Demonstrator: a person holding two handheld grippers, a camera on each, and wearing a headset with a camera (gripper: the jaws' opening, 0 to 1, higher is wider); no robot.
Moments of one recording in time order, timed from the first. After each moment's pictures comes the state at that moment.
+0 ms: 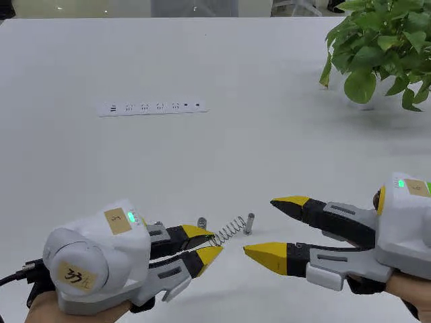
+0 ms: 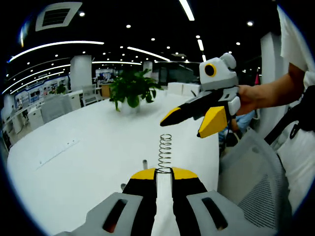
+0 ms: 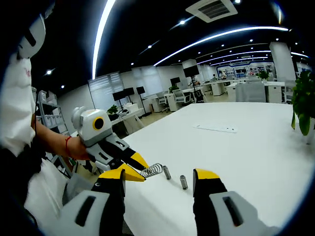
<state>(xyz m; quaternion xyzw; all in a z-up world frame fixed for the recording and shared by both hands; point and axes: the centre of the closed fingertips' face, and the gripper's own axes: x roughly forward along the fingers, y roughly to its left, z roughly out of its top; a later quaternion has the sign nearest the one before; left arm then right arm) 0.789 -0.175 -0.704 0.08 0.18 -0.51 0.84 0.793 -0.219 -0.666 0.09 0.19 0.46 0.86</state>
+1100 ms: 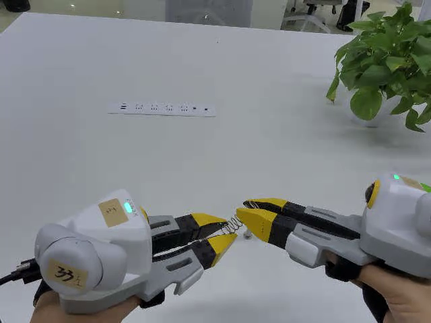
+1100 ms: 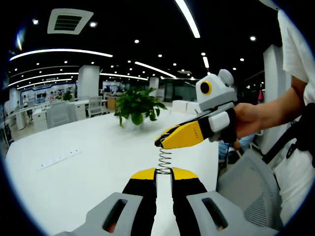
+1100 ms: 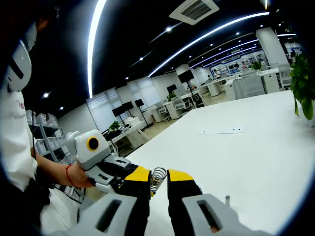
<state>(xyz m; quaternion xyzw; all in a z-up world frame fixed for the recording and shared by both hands) 0.784 -0.183 -0.673 0.03 0.13 -0.50 0.86 0.795 -0.192 -0.644 0.14 0.18 0.46 0.86</state>
